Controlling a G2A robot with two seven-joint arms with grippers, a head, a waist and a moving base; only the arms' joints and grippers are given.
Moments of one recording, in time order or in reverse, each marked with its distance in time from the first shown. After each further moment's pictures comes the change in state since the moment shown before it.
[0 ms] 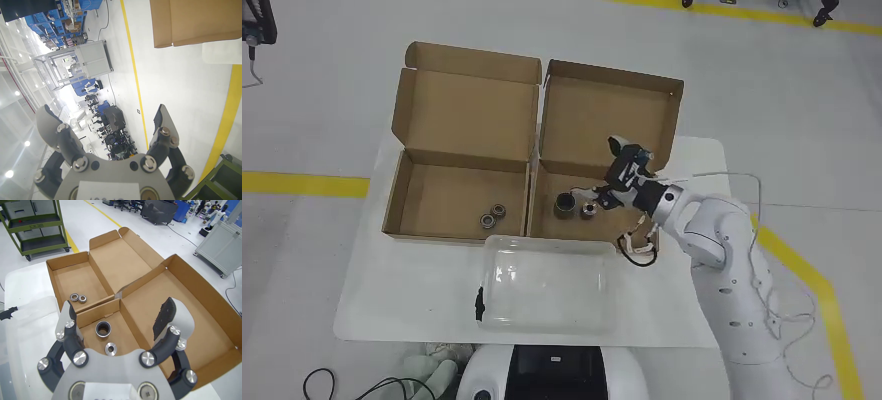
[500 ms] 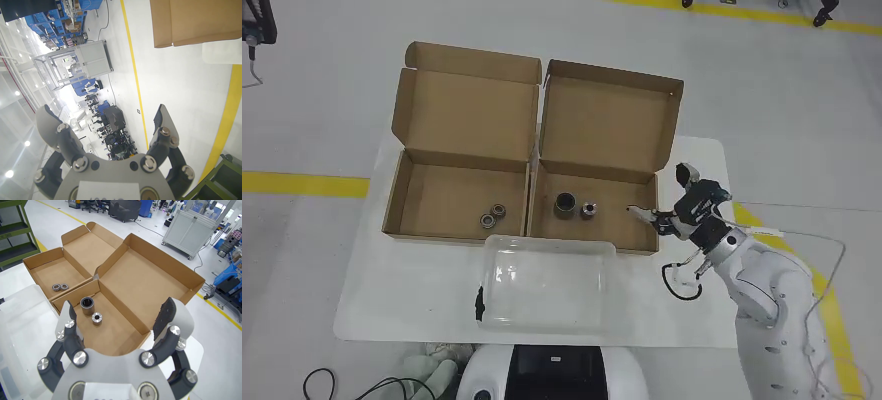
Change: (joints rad) left arm 0.000 0.000 0.000 0.000 0.000 0.000 0.000; right arm -0.326 0.050 0.261 -0.227 -0.008 0.036 -0.098
